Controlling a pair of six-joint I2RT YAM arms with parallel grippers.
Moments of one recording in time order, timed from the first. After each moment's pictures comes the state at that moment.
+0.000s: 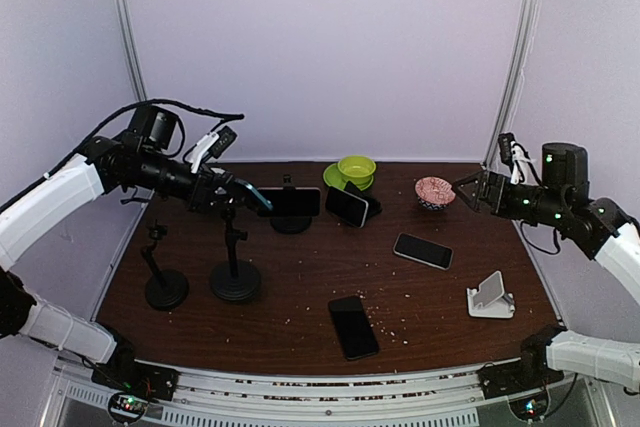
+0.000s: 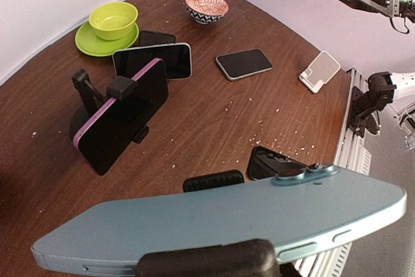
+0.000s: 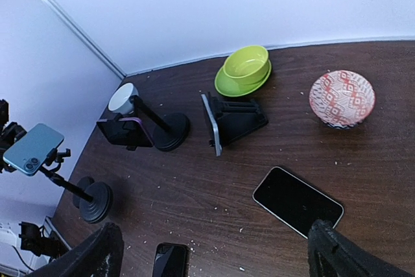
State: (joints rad) left arm -0.46 1.29 1.25 -0.72 0.59 0.14; right arm 0.32 0.82 0.86 -0.45 -0.26 0.42
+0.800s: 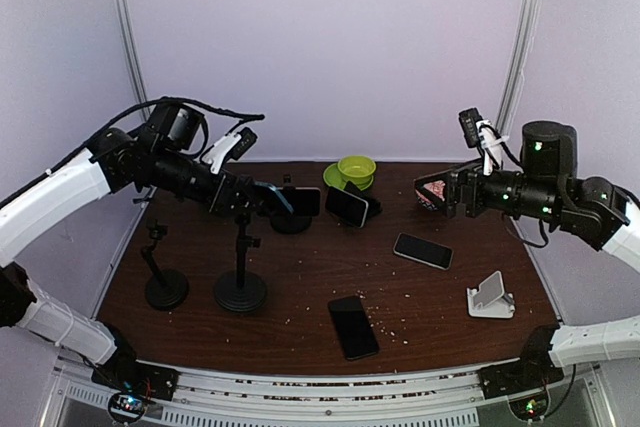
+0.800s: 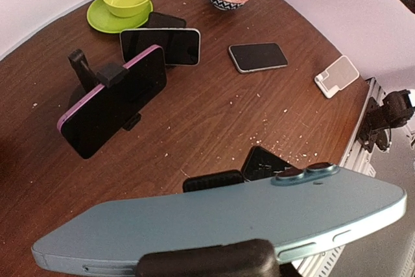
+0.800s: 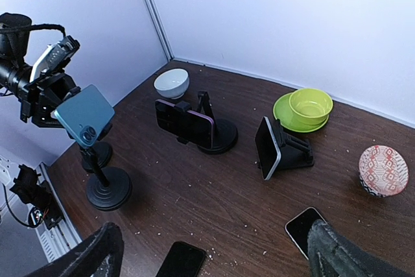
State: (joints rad) left arm -0.67 1.32 1.35 -0.79 0.33 -0.09; right arm 0.77 0.91 1.06 -0.47 0.03 0.24
